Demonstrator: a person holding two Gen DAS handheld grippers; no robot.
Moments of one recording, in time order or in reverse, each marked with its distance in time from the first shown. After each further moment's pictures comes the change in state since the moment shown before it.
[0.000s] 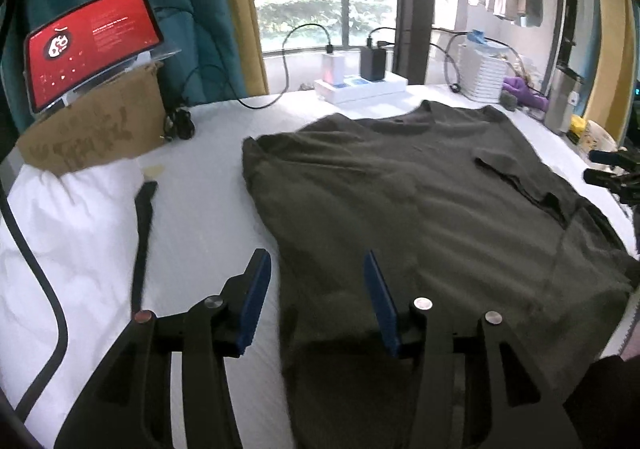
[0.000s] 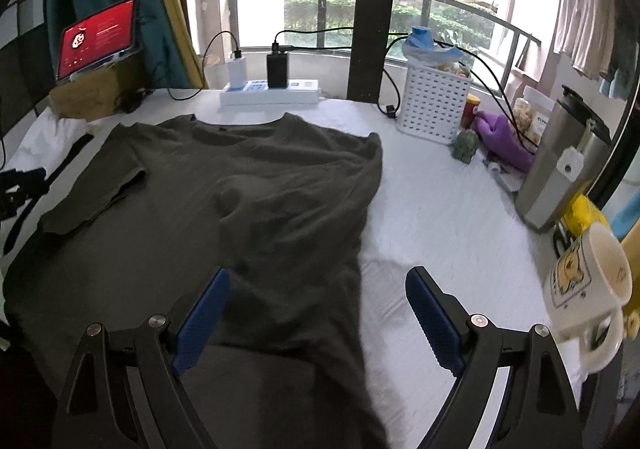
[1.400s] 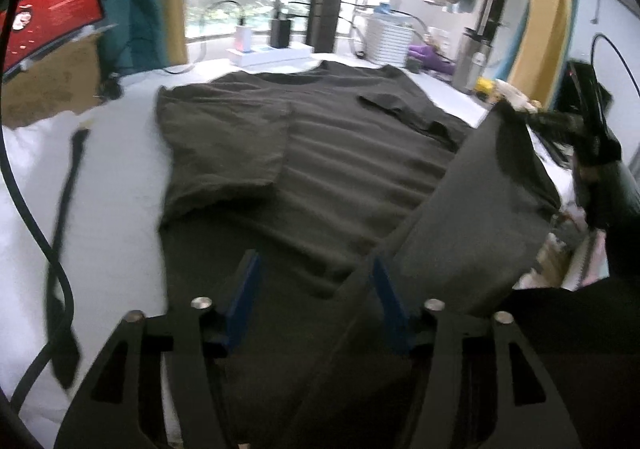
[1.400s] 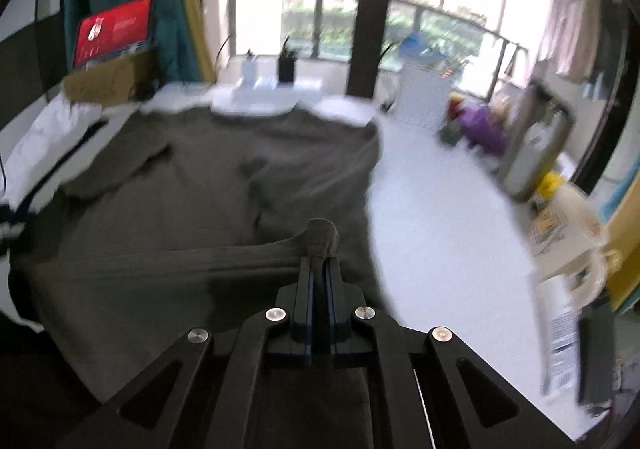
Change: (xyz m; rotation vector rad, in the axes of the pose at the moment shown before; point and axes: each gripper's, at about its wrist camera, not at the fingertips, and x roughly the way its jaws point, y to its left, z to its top) left arm -0.041 -0.050 -0.072 0.048 0.058 -0.282; right arm -0.060 0.014 -0.037 -0.001 -0.085 -0.079
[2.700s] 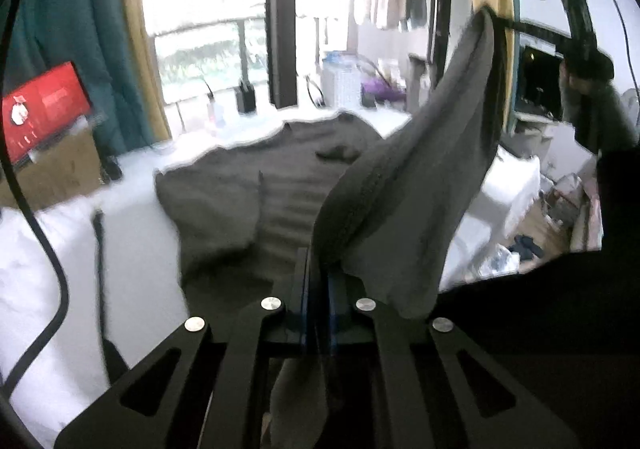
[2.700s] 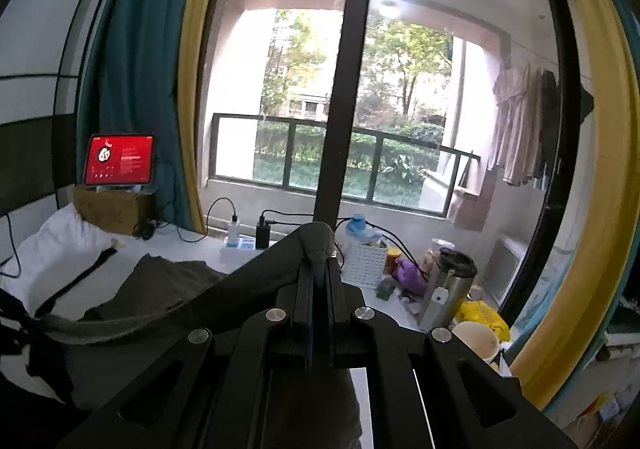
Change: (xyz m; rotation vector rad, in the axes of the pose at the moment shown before) left arm -0.080 -0.036 0.016 0.182 -0.176 0.029; right arm -0.164 0.002 0.061 0.012 -0.418 -0.107
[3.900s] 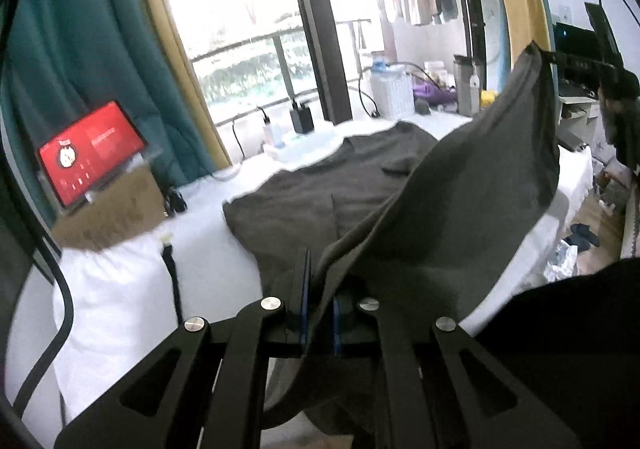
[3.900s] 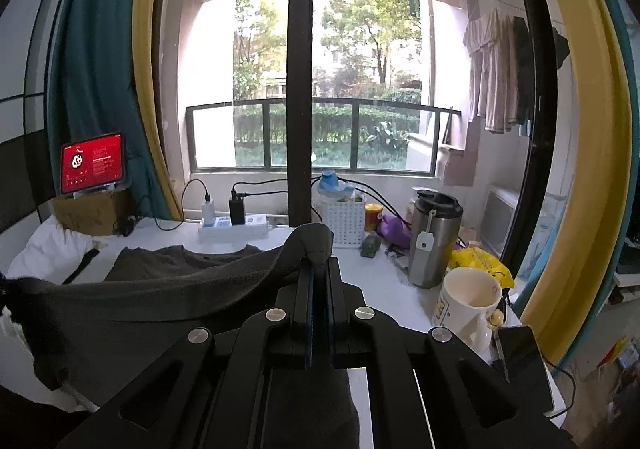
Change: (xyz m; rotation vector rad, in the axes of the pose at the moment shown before) left arm -0.004 0.023 0.023 0.095 -0.003 0.206; right arm 0.027 -0.041 -0.044 0.137 0.083 -0.032
